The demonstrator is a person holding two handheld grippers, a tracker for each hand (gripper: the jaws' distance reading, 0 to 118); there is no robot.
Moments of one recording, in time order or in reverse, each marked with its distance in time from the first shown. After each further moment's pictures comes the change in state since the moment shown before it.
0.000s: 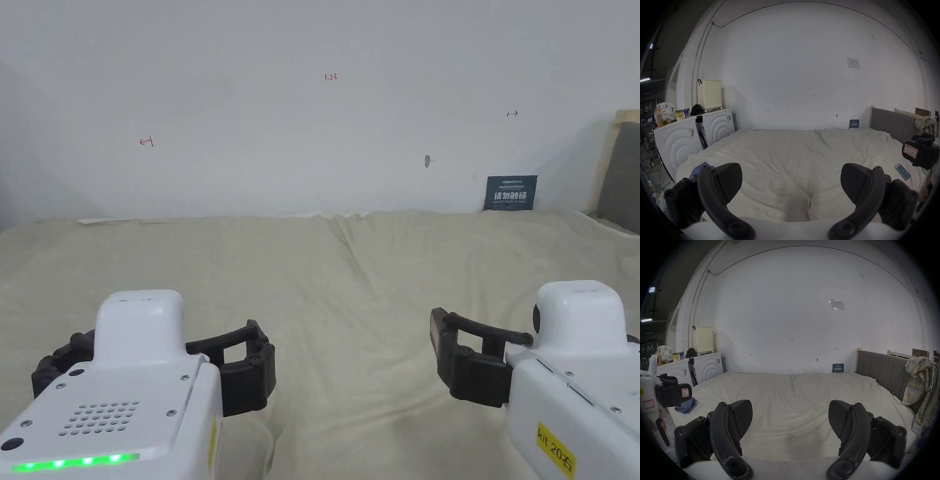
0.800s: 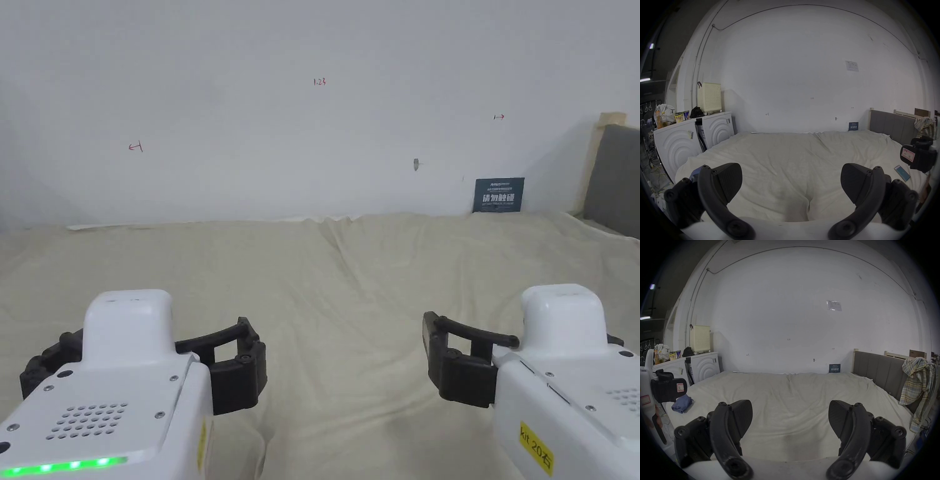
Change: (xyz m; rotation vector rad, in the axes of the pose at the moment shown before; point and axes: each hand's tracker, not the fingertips) left arm 0.001 0.002 0.001 0.030 -0.008 0.000; right arm 0.001 -0.003 -0.001 -0.005 -0.023 0.001
